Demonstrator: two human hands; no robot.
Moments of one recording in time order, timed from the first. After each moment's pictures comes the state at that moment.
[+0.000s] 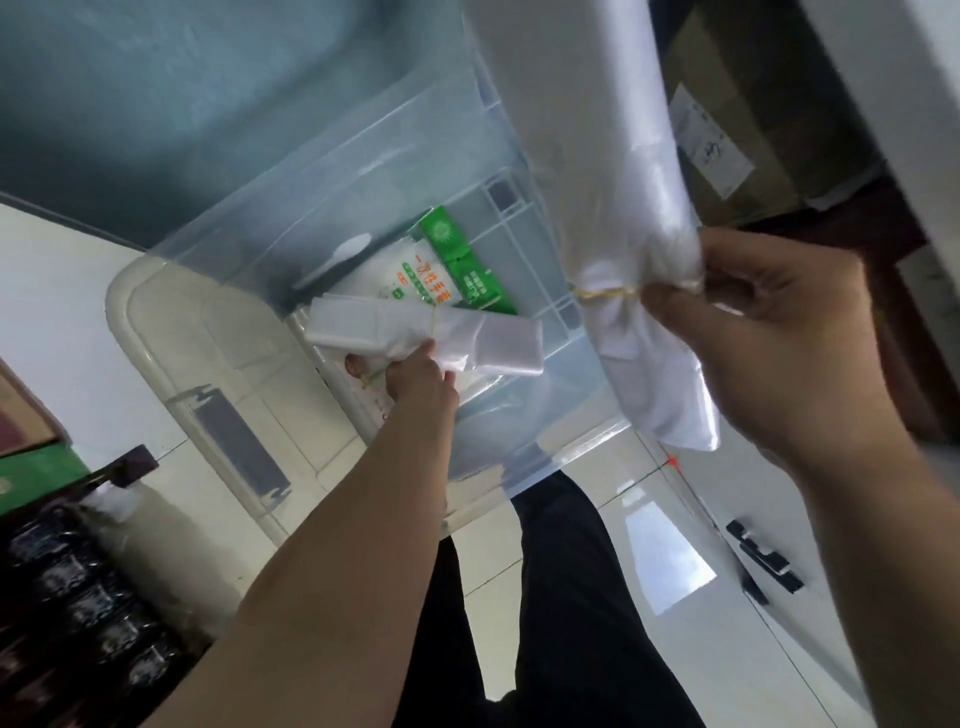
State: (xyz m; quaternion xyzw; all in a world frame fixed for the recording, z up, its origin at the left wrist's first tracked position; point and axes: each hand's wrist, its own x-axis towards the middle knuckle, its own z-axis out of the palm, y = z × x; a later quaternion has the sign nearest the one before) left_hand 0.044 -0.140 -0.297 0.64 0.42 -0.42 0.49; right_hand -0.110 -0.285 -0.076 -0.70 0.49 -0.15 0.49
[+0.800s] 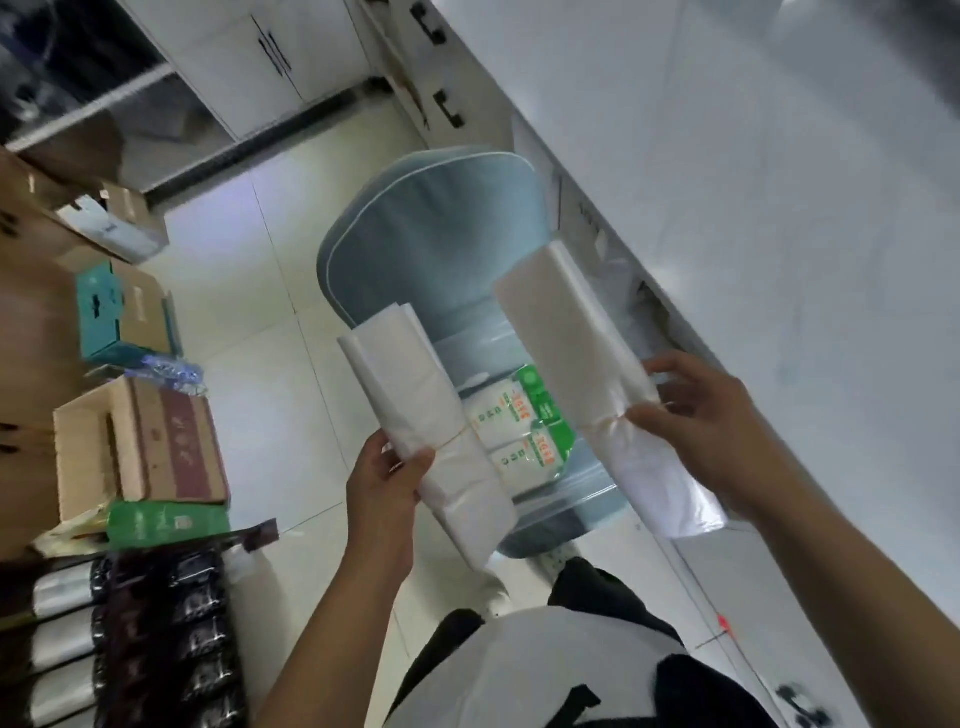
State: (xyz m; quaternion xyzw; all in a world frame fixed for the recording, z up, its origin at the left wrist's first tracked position) left_hand 0.022 -0.001 0.054 0.70 0.09 -0.30 0.64; right_hand -0.155 -0.241 0.089 -0.72 0.39 -0.11 0.56
